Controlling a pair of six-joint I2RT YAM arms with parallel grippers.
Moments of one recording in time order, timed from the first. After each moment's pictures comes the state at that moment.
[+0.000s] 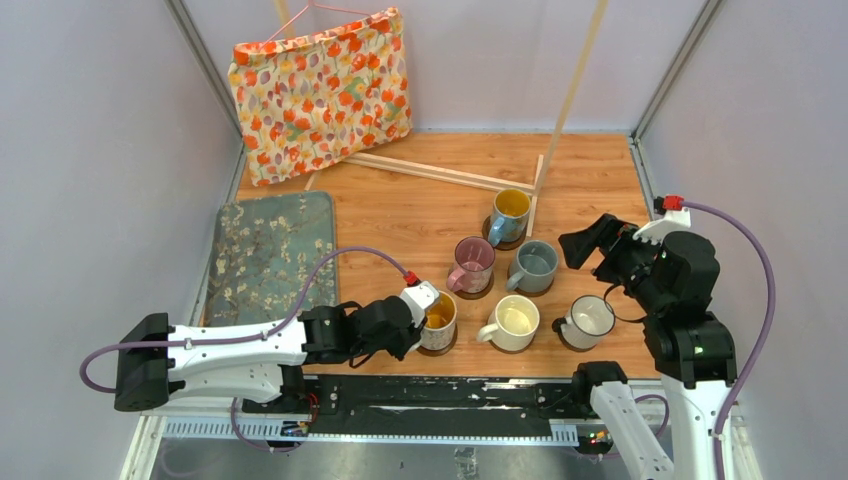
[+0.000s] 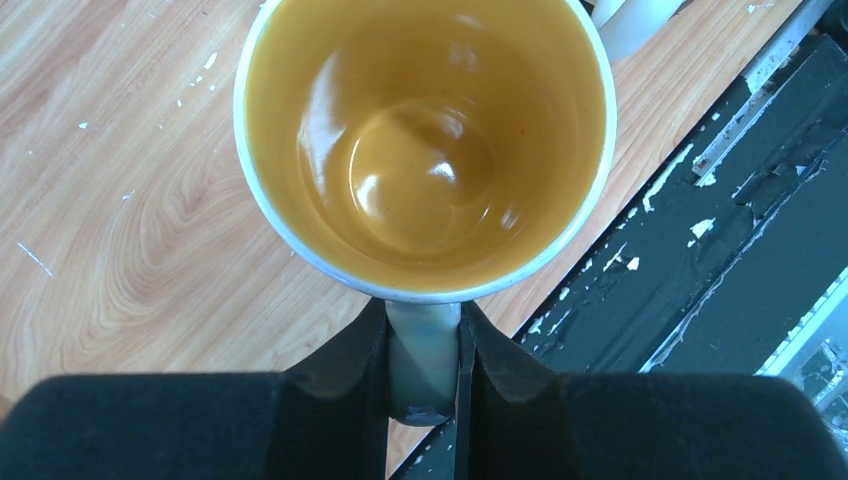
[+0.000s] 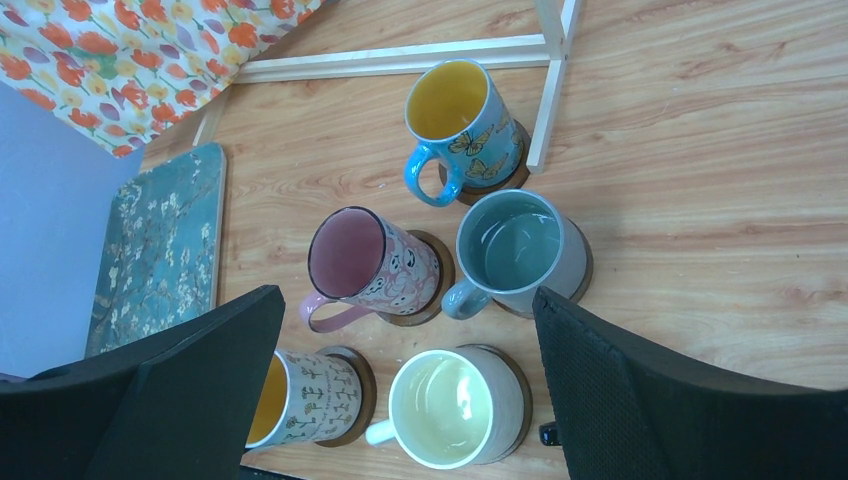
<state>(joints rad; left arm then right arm) -1.27 1.02 0.59 -0.31 -0.26 -0.35 0.07 0.57 1.07 -0.82 -0.17 0.43</state>
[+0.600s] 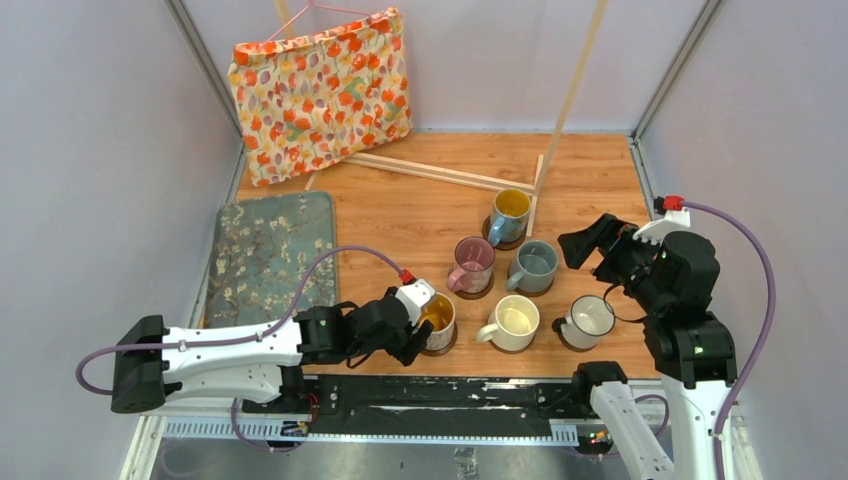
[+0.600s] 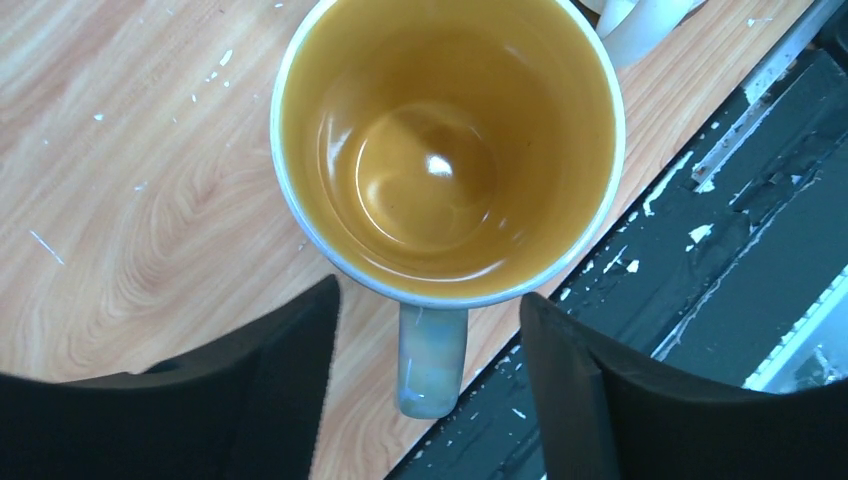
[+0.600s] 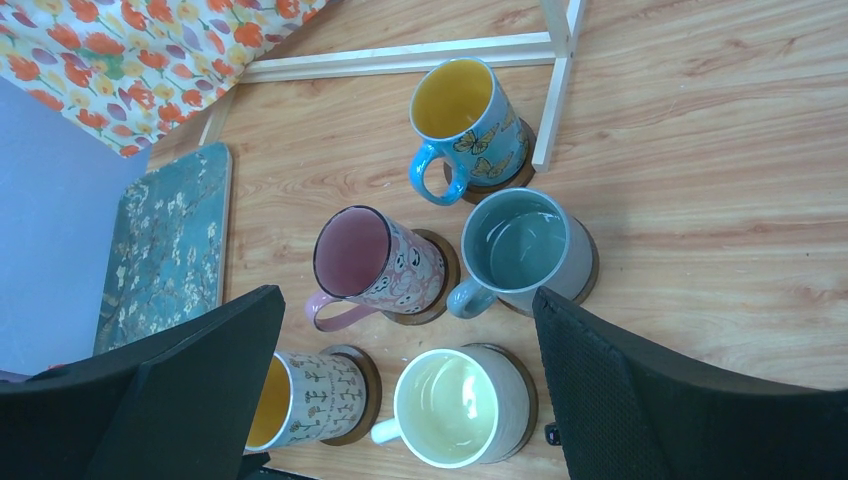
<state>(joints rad) -1.27 1.00 0.59 -0.33 -0.27 -0.37 0.07 0.57 1.07 -0.82 -0.18 0.44</state>
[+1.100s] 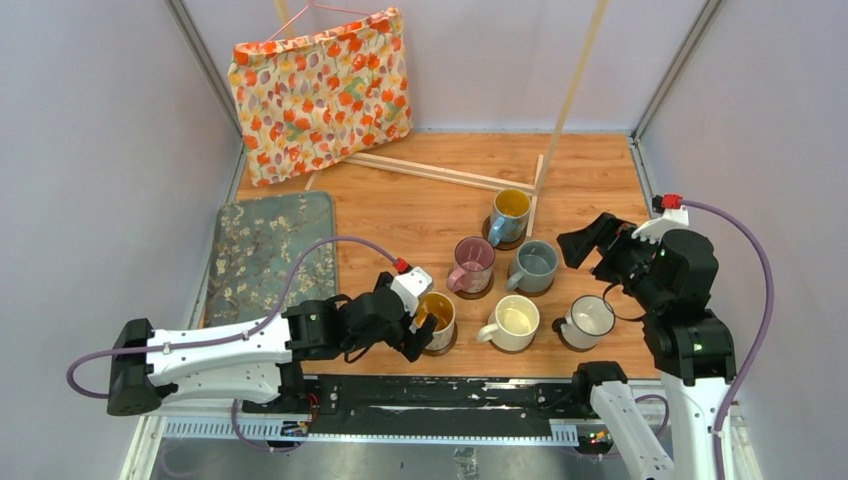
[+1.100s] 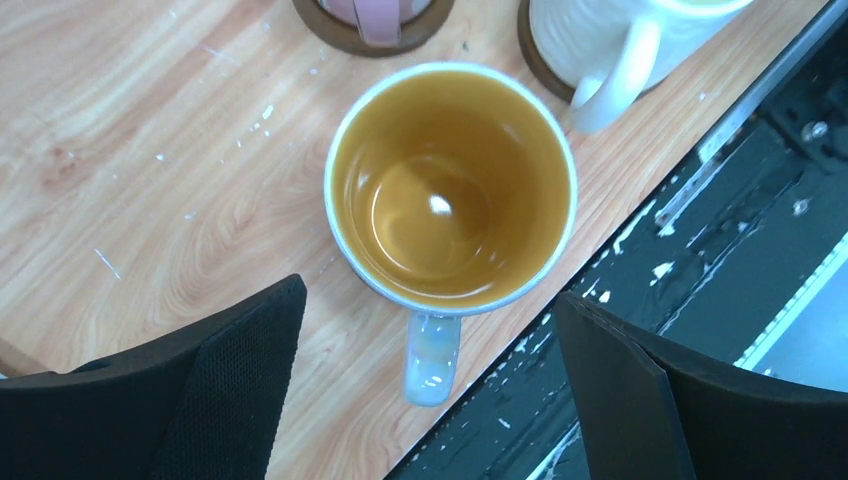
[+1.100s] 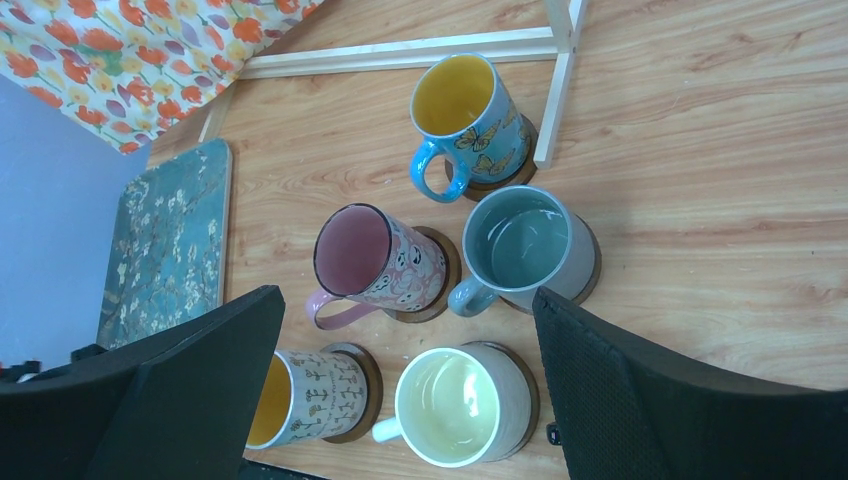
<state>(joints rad) -1.27 0.96 0.66 -0.39 -0.31 -0.37 0.07 0.58 1.07 -0.82 -0.18 0.44</state>
